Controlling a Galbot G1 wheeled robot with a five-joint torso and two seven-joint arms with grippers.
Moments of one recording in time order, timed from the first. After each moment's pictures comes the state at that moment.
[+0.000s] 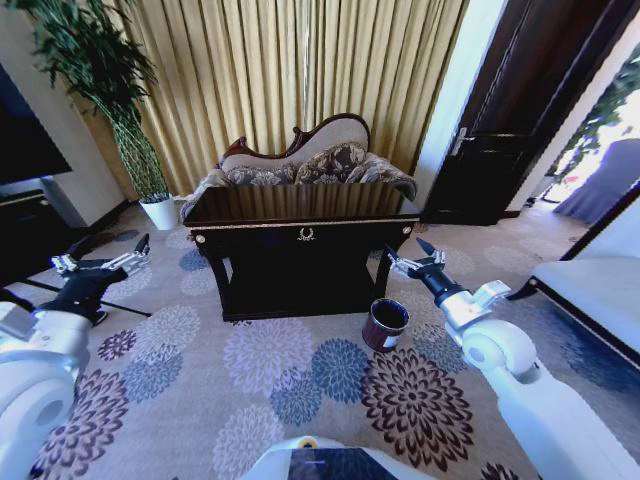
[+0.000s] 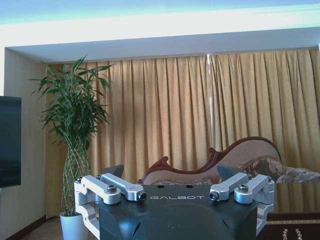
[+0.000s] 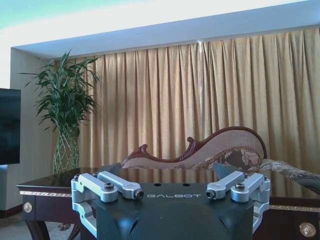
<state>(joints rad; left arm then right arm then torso) 1.68 -0.88 -1.19 -2.46 -0.89 0.30 -0.27 -1.33 0.87 0.64 2.18 0.77 -0.15 0.01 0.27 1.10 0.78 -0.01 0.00</state>
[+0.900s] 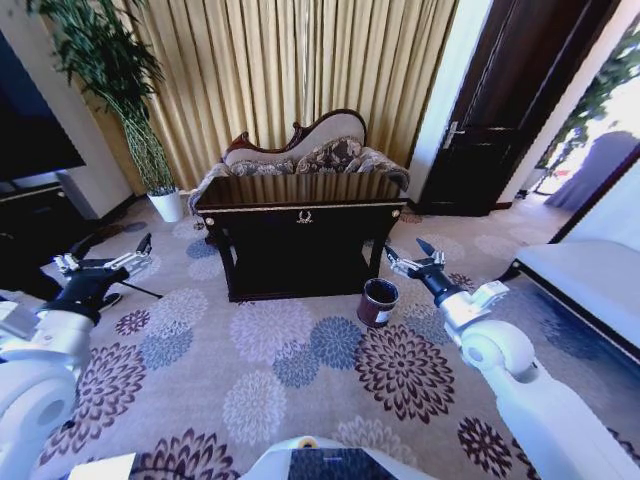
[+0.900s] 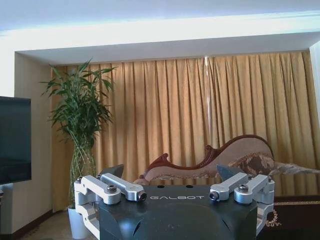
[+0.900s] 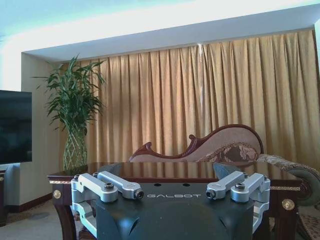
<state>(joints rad) 1.67 -0.88 -1.18 -2.46 -0.89 0.30 -0.27 -1.33 0.88 0.63 2.17 0.77 -0.14 0.01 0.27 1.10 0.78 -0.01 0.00</state>
